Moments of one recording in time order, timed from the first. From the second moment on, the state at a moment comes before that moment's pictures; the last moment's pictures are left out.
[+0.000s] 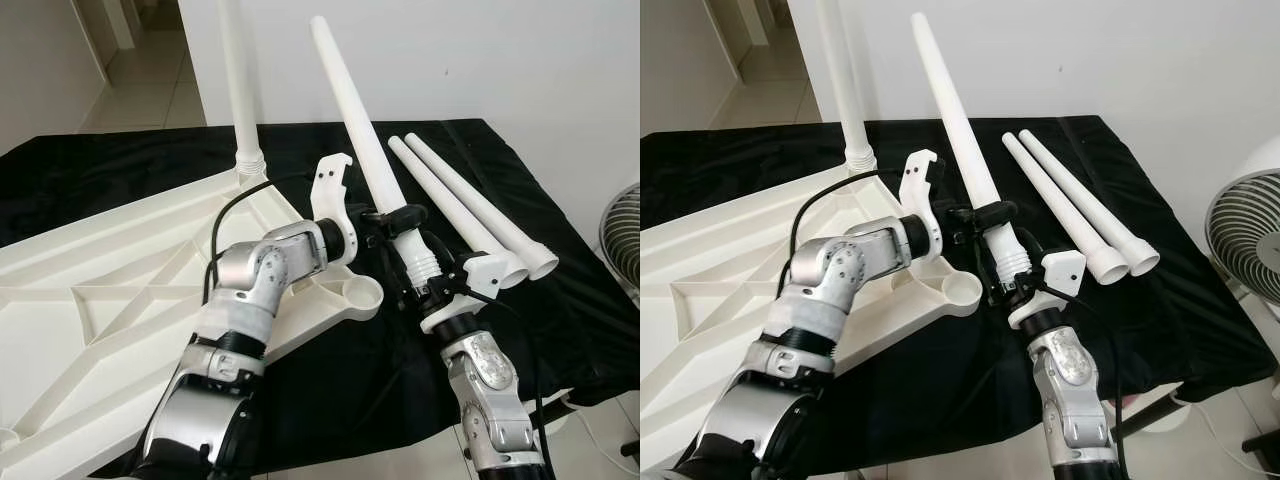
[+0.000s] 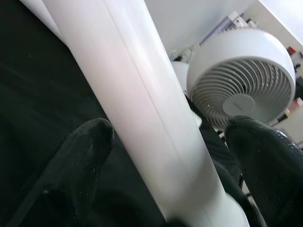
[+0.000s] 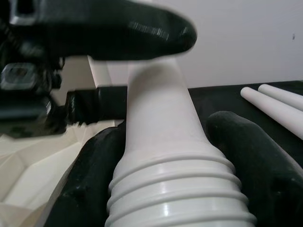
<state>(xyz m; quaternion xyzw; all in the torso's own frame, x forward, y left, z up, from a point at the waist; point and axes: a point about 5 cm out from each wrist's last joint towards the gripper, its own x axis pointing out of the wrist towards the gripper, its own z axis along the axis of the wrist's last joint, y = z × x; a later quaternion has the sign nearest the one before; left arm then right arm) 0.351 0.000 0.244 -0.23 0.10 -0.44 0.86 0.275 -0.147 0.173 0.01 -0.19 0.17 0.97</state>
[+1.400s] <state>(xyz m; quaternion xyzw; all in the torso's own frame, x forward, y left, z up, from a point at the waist) 0.365 -0.022 0.275 -0.25 0.09 -0.45 0.85 0.246 -0.151 0.154 0.02 -0.13 0.13 0.98</state>
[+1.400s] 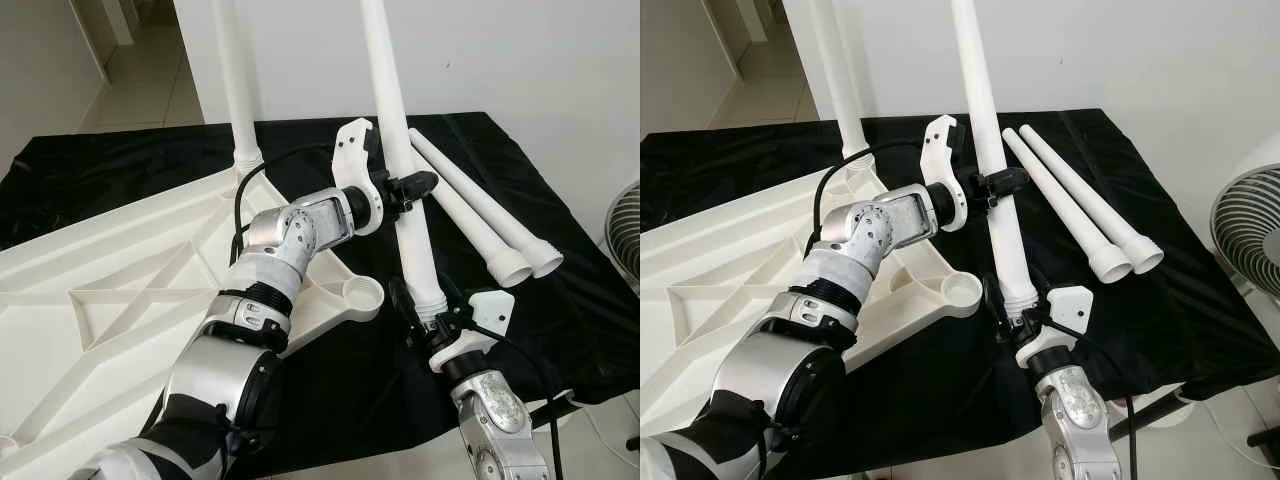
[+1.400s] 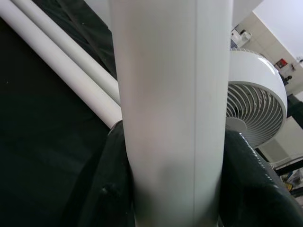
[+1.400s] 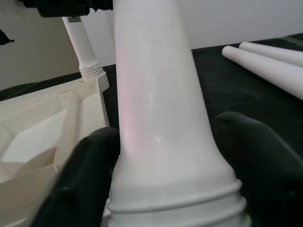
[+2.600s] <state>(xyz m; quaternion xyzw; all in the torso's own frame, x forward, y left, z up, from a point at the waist) 0.329 -0.039 0.300 -0.11 -0.06 -0.47 0.87 0.286 -0.146 0.205 -0.02 -0.03 0.16 0.99</state>
